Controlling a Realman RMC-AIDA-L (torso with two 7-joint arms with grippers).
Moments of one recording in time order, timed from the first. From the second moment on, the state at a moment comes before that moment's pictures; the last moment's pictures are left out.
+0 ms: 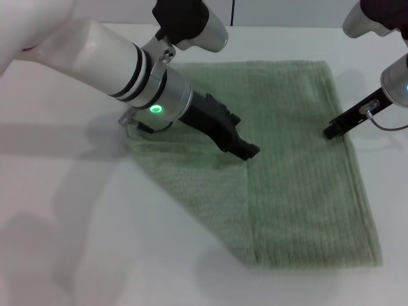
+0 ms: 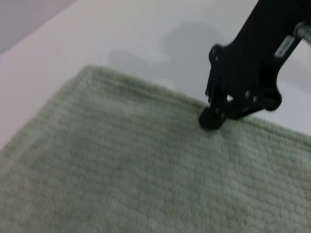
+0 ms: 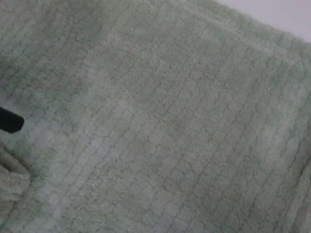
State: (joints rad) left arm -0.84 -2.08 1.50 0.79 2.11 1.10 -2.07; right arm 1.00 1.94 -1.12 -0.41 -2.57 -1.13 2.35
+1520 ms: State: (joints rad) left arm -0.89 -2.08 1.68 0.71 2.10 0.98 -2.21; right arm 1.01 1.95 -1.13 -0.40 -2.58 -1.12 2.35
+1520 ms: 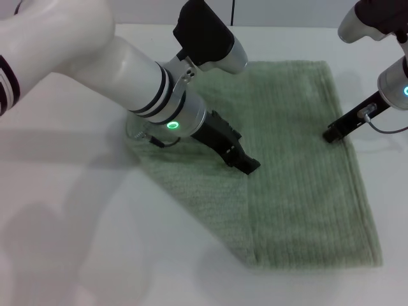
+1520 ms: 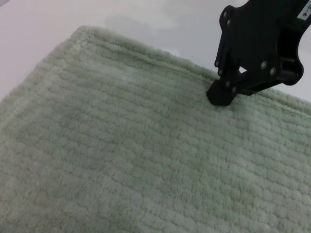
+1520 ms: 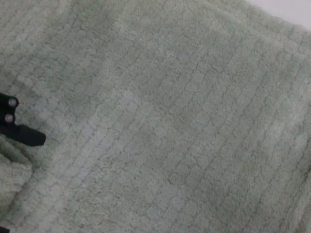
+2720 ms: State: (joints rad) left arm -0.89 -2.08 1.70 0.73 2.10 0.99 -2.21; right arm 1.01 1.95 -1.13 -0.40 -2.58 -1.12 2.33
